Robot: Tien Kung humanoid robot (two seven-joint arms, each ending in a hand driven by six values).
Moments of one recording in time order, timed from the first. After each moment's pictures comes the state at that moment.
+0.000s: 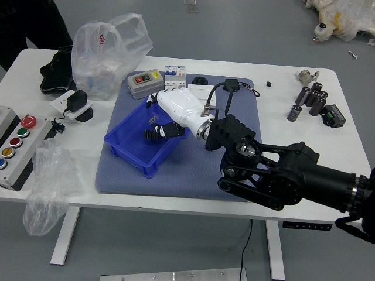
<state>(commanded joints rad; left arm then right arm) -0.10 0.21 -0.72 -0.31 0.54 0.12 0.20 0.93 -0.12 0.26 1.17 -1.80 -0.28 -0.32</state>
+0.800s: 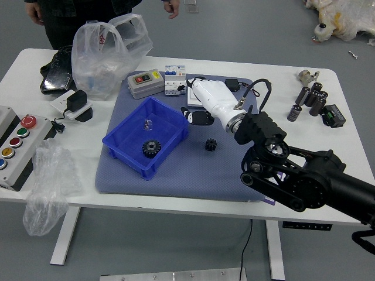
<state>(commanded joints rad) -0.10 0.21 -0.72 -0.31 0.53 0.13 0.20 0.76 -0.25 0.47 1.28 -1.83 -0.29 -0.39</state>
